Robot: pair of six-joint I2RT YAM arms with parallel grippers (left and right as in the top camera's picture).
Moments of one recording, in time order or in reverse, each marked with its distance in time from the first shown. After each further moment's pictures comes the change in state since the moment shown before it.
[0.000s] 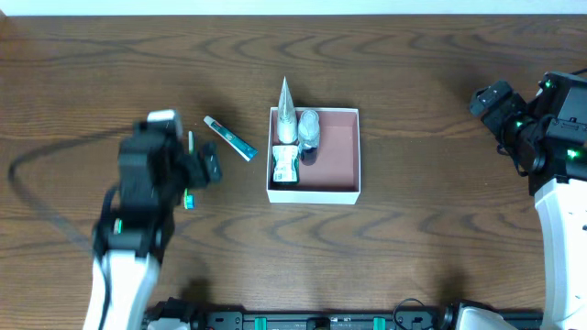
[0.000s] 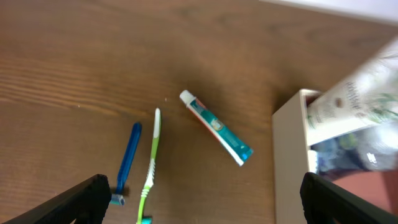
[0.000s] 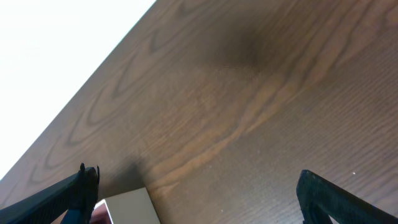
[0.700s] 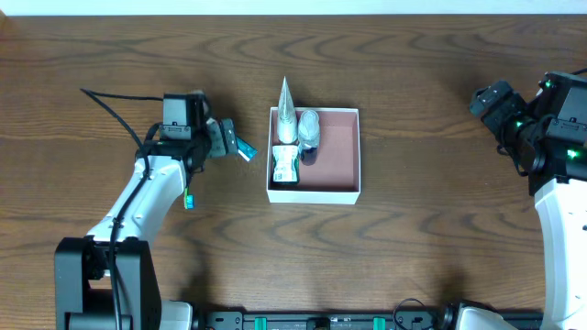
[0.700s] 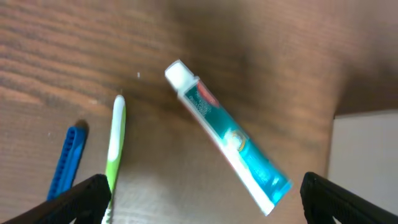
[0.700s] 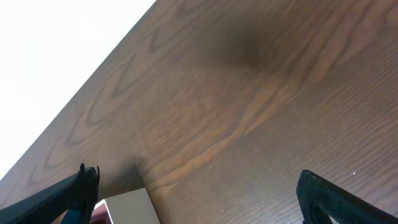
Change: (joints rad) left arm 0.000 0.562 0.076 0.250 0.027 -0.104; right arm 0.000 0.000 0.000 0.000 0.000 0.000
